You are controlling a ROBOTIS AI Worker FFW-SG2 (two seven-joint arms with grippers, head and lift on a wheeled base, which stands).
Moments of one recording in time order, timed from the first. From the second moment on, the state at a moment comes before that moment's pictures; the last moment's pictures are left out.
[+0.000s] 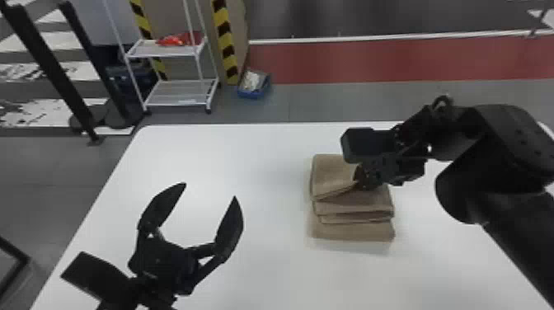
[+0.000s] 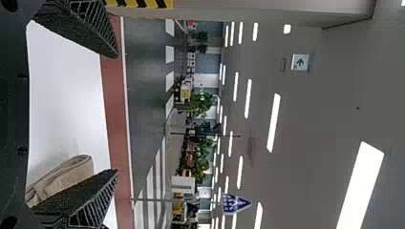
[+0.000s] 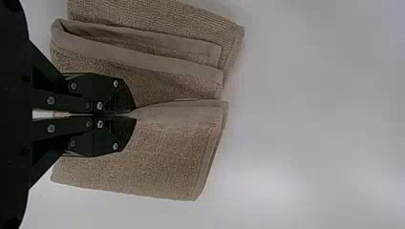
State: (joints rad) left arm 0.64 0.00 0.08 -2.13 0.12 -0.18 -0.36; right arm -0.47 -0.29 0.51 -1.56 0.88 0.28 1.36
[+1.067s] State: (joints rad) left arm 0.68 0.00 0.08 -2.11 0.14 -0.23 -0.40; right arm -0.28 -0.37 0.56 -1.87 0.94 0.48 1.36
